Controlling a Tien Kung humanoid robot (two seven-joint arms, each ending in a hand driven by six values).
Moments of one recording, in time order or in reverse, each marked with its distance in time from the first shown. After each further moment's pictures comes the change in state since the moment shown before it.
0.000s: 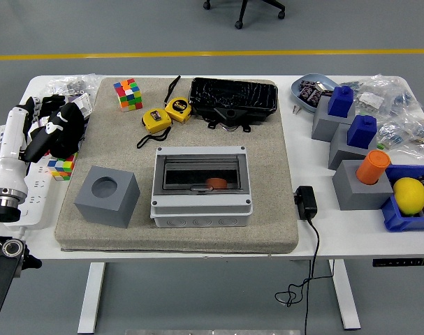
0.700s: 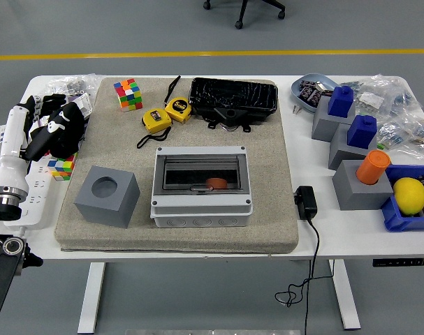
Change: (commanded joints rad) left arm -0.008 -0.003 0.001 0.004 -0.003 -0.009 0.013; right arm 0.006 0.006 0.005 -0.004 0.010 0.005 -0.003
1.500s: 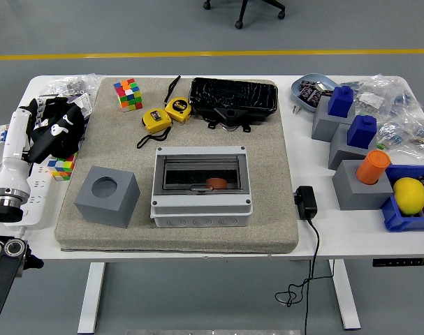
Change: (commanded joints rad) left arm 0.002 0.009 0.012 -0.001 0.006 0.002 0.015; right arm -0.006 0.001 0.001 -0.001 0.002 0.000 0.001
